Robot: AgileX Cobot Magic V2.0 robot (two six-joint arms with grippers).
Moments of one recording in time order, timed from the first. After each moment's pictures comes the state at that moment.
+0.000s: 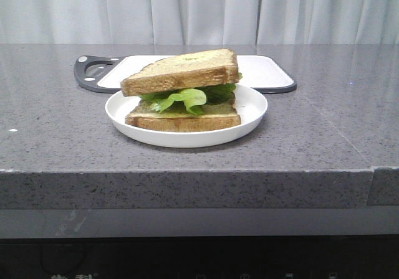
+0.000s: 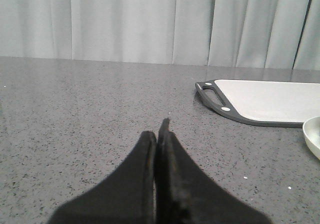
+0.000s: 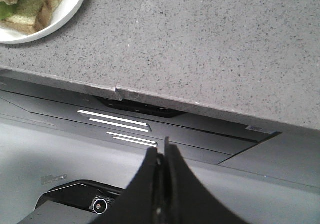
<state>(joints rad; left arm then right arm) -0.06 0.00 0.01 -0.03 0.05 -0.02 0.20 0.56 -0.82 0.09 1.13 0.05</state>
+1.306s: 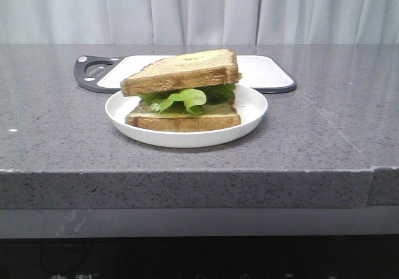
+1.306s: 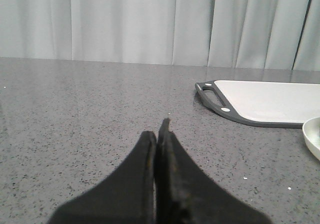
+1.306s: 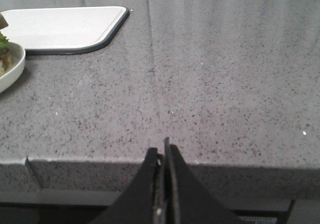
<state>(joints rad) -0.06 0.00 0.01 -0.03 0.05 -0.02 0.06 -0.01 0.03 0.09 0.22 0.03</state>
